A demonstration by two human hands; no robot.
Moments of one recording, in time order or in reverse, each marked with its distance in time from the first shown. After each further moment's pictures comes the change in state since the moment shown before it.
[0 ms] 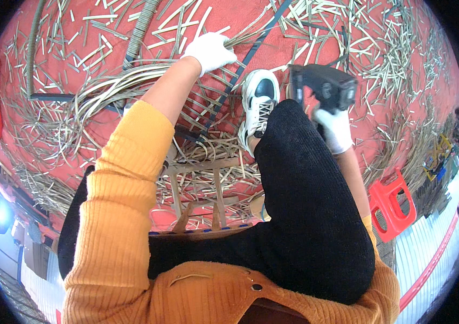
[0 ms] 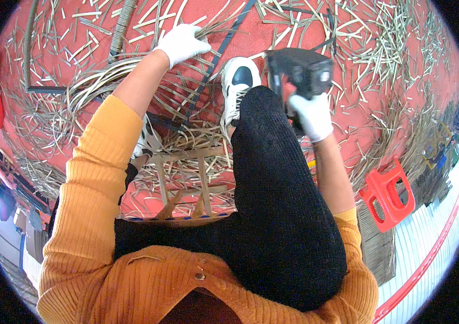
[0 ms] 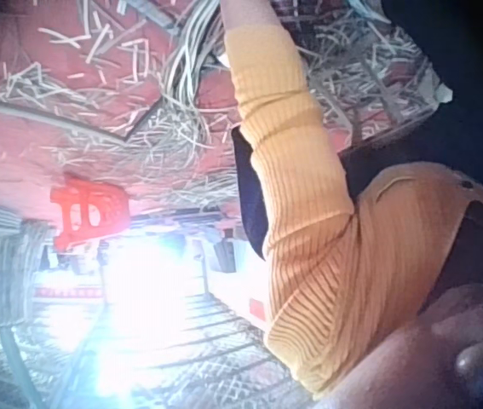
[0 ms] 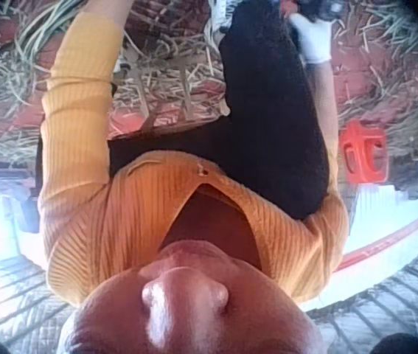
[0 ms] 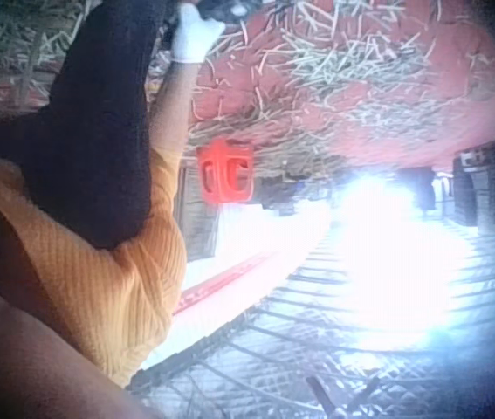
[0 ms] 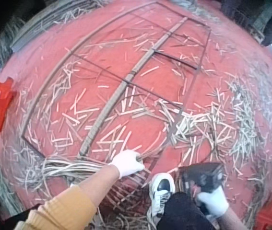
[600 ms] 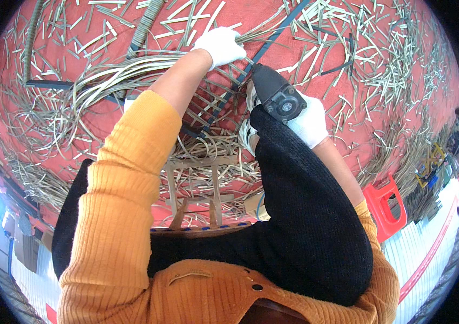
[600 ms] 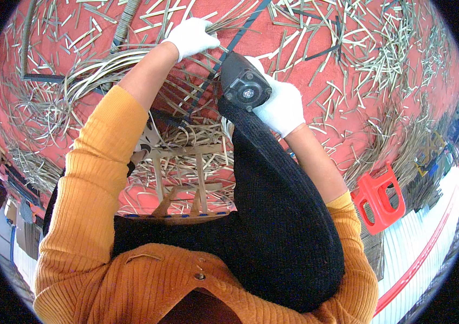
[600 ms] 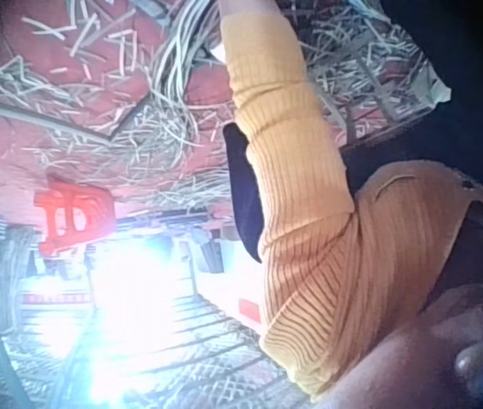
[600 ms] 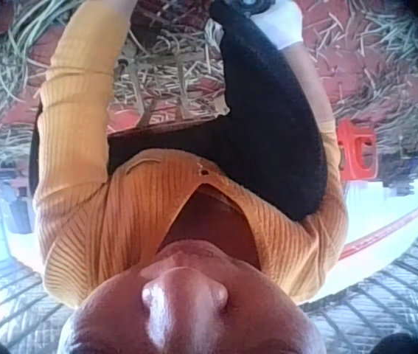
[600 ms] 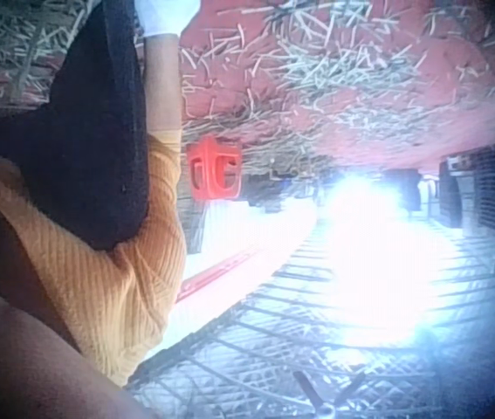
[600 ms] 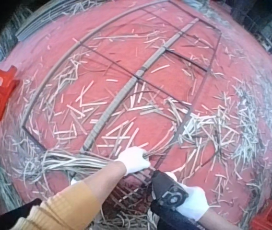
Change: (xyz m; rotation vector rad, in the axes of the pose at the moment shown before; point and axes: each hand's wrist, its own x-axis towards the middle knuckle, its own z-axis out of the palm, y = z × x) left_hand 0.007 -0.010 0.008 -0.045 0.090 0.042; right_hand 0.008 -0.023 0.078 -0.809 -0.160 -0.423
